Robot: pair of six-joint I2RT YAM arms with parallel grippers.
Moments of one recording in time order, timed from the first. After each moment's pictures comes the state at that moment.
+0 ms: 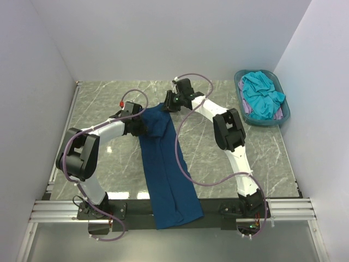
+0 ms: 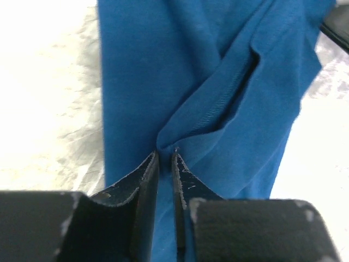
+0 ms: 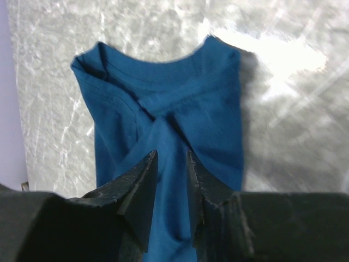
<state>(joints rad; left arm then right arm) -0.34 1.72 1.03 -0.24 -0.03 -0.79 0.48 2.45 2.01 -0.29 -0.41 0.59</state>
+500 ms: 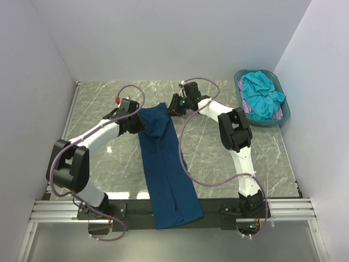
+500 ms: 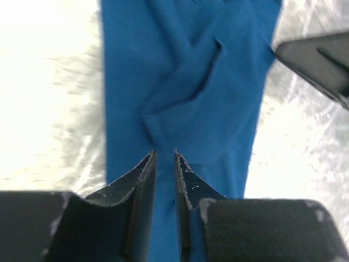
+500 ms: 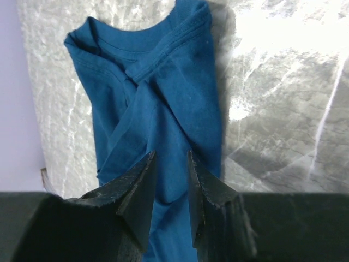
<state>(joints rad) -0.35 1.56 1.04 -0.35 -0.06 -0.79 0.43 2.35 1.80 -0.22 -0.50 0.62</state>
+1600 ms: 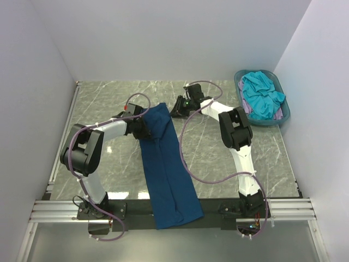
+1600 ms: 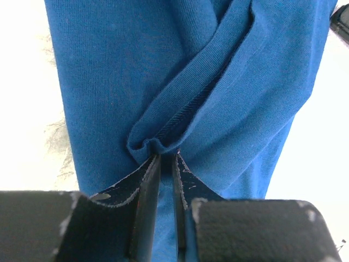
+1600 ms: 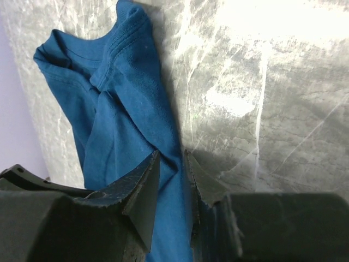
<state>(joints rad) -0.34 1.79 1.03 -0.24 0.12 -0.78 0.39 2.38 1.79 -0.21 -0.50 0.67</state>
